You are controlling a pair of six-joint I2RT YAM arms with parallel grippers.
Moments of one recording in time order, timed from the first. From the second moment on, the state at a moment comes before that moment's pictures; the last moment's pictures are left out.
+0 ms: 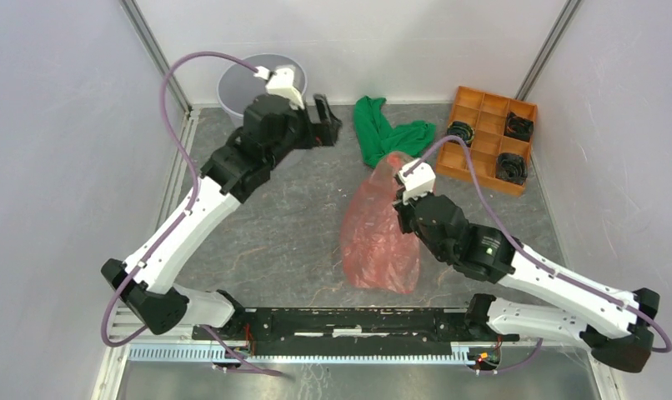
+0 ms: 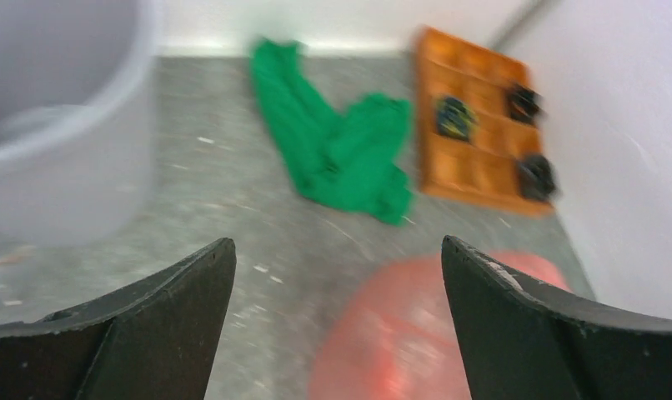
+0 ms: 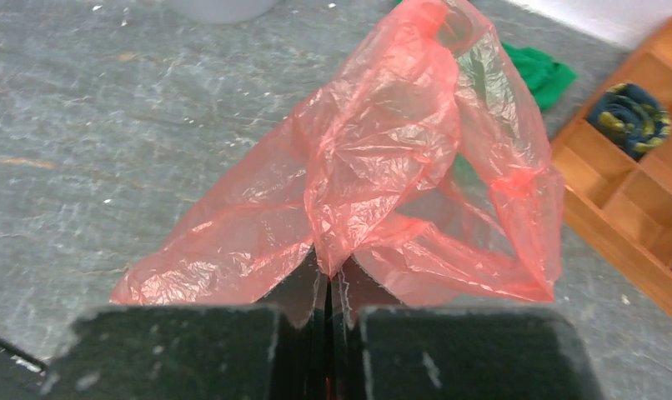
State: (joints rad) left arm -0.71 1.34 1.54 -0.48 -0.21 -0.45; right arm 1.06 0.96 0.97 -0.42 0.58 0.17
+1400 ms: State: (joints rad) left arm -0.46 2.01 2.09 -0.71 -0.39 0.03; right arm 1.06 0.80 0.98 -0.36 0.80 -0.08
